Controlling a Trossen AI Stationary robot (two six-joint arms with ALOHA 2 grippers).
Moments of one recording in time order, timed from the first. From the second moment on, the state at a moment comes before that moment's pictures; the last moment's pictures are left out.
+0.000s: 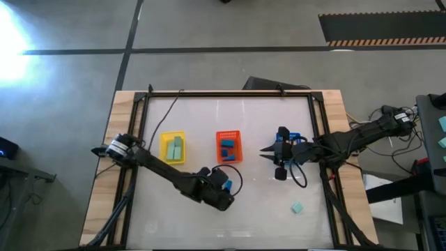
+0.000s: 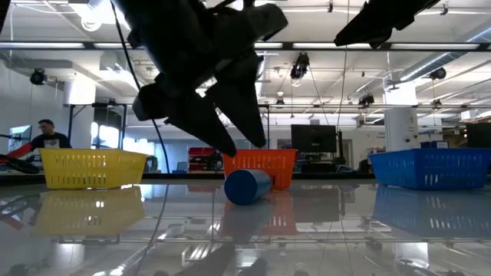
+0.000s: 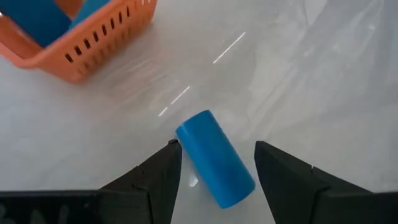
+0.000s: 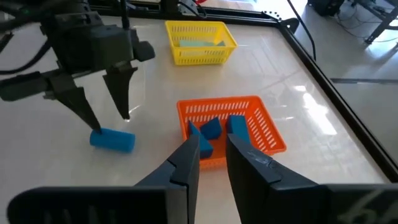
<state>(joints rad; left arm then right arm) -0.43 1.94 1.35 -0.47 -0.51 -1.11 0.30 1.05 0.78 -0.29 0.42 0.11</state>
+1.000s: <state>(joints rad) -0.43 2.07 1.35 -0.37 -0.53 -1.17 0.30 1.06 0.78 -0.29 0.42 0.11</state>
